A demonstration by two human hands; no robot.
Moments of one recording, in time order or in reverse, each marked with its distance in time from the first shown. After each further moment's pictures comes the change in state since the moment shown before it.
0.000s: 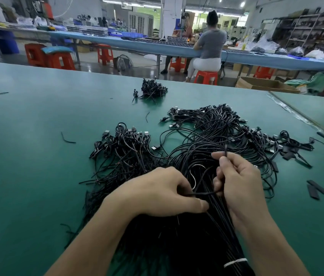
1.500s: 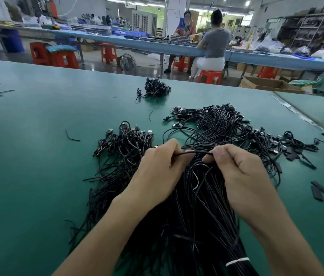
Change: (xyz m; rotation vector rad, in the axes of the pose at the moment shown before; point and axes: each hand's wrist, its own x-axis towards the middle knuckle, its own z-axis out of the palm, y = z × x) left_hand 0.018 -0.020 0.019 -0.233 0.737 0.140; right_hand -0.017 -0.033 -0.005 -0.339 -0.215 -0.266
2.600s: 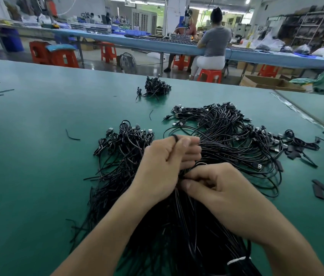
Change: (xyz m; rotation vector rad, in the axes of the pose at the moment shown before) left_hand -0.002 0.016 0.000 -0.590 -0.024 -0.119; right_hand -0.007 -0.007 0.005 -0.154 -0.450 -0.118
